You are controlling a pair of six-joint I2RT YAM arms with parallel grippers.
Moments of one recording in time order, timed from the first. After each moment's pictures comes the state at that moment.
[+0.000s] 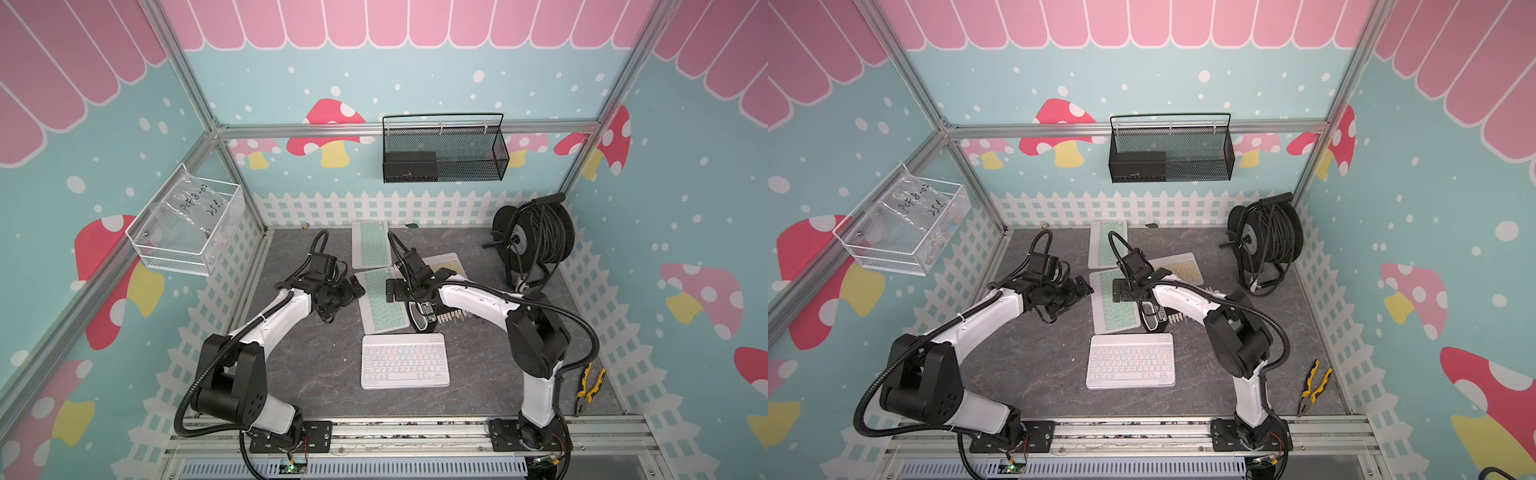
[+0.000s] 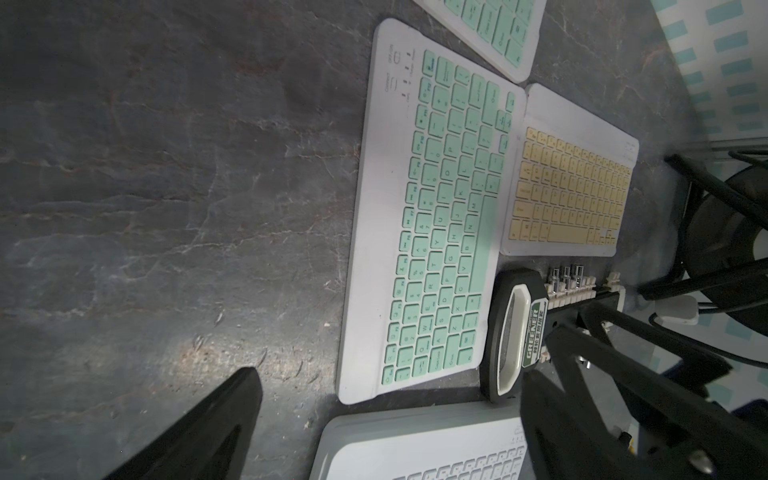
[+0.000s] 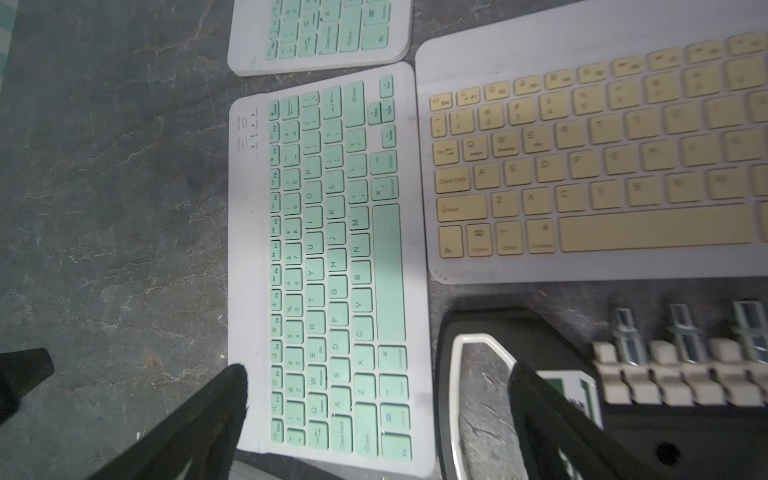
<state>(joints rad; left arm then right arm) -0.21 1.52 1.02 -0.53 0.28 -0.74 0.73 1.97 1.48 -0.47 0.08 0.59</state>
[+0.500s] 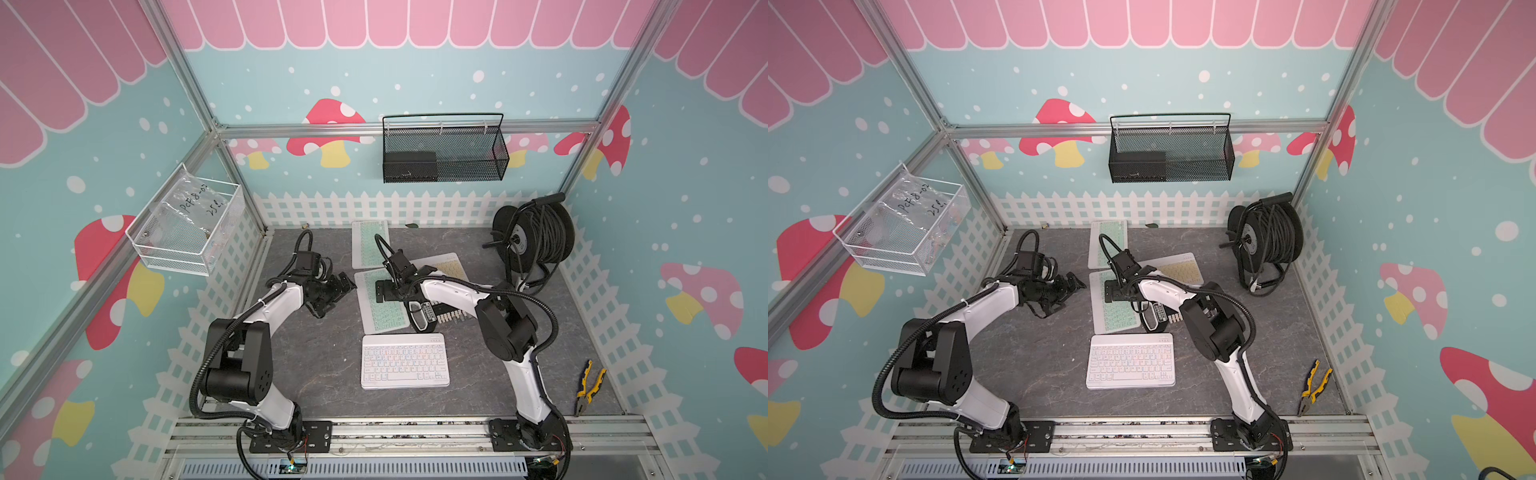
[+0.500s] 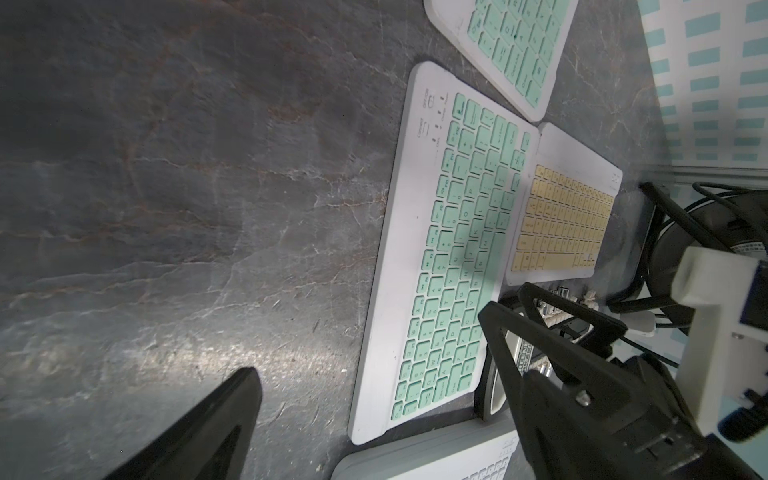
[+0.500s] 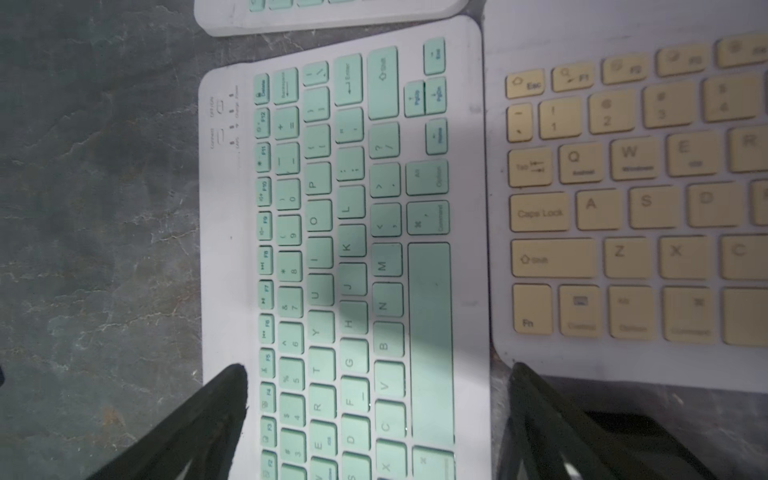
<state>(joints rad) -0.07 1.61 1.03 -0.48 0.43 -0.69 0.73 2.18 1.66 -0.50 0.03 0.58</state>
